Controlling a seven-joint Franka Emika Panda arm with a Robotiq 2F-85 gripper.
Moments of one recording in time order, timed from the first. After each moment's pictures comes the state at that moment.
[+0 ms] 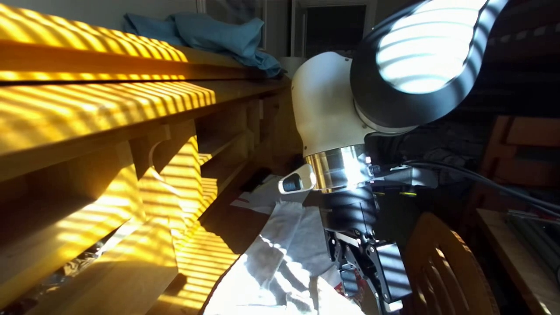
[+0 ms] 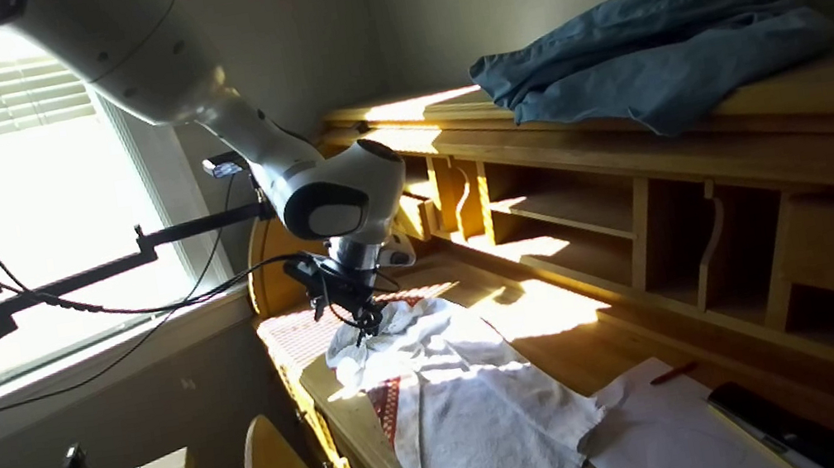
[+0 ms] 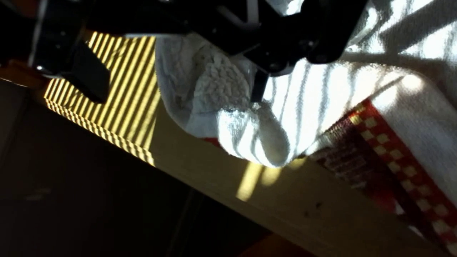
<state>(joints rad) 0.07 0.38 0.36 -2.17 0.36 2.29 -0.52</state>
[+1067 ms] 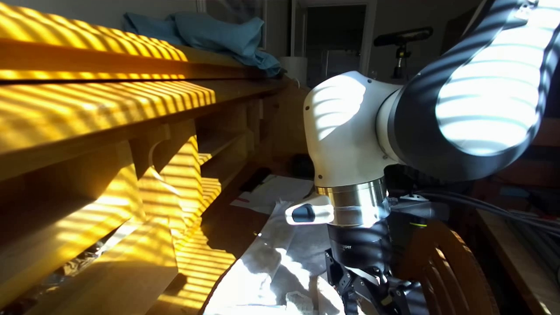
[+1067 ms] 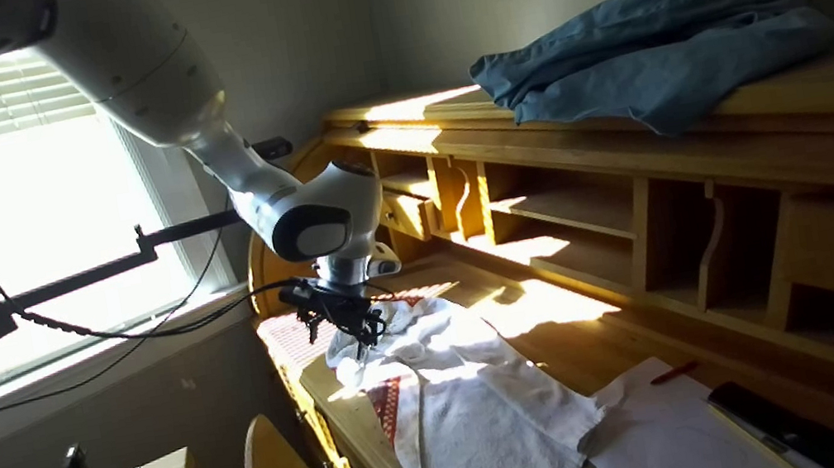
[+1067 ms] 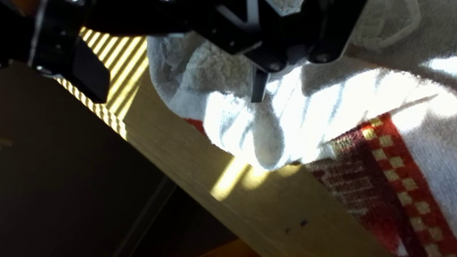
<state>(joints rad) 0.14 0.42 0.36 -2.22 0.25 2.44 -0.60</state>
